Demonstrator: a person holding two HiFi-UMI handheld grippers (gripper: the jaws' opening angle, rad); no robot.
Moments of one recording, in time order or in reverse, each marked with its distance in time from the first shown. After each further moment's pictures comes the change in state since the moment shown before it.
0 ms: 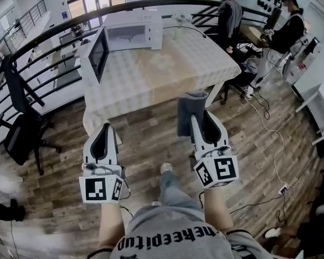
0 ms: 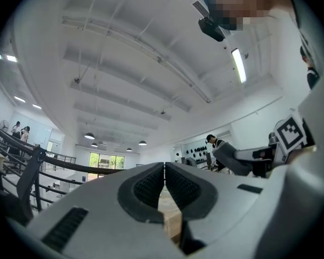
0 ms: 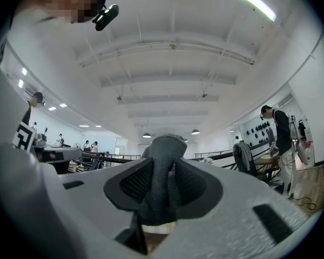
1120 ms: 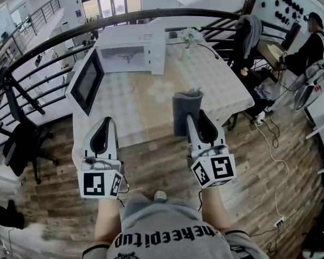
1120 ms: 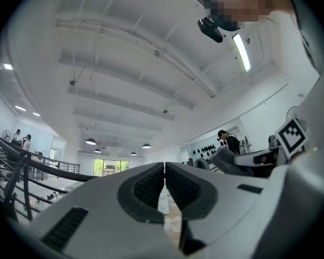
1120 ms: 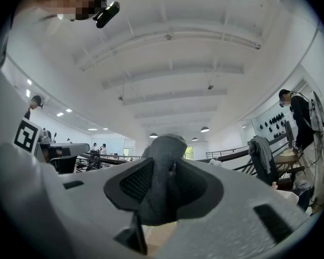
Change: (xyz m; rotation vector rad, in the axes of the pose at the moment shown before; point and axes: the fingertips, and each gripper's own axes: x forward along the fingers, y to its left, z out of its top) left arm 0.269 -0.003 -0.036 0.061 -0.032 0.062; right arm 0.237 -0.148 -0.034 0.028 -0.005 0.131
